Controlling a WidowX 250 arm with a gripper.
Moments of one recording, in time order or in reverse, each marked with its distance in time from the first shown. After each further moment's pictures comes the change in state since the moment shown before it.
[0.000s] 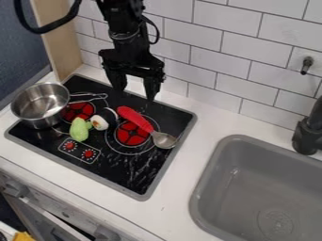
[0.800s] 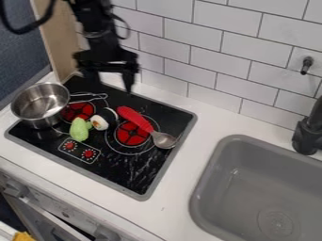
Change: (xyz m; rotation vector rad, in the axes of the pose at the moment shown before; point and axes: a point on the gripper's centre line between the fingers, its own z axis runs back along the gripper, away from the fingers) arm -0.005 0.070 -0.006 0.039 -0.011 0.323
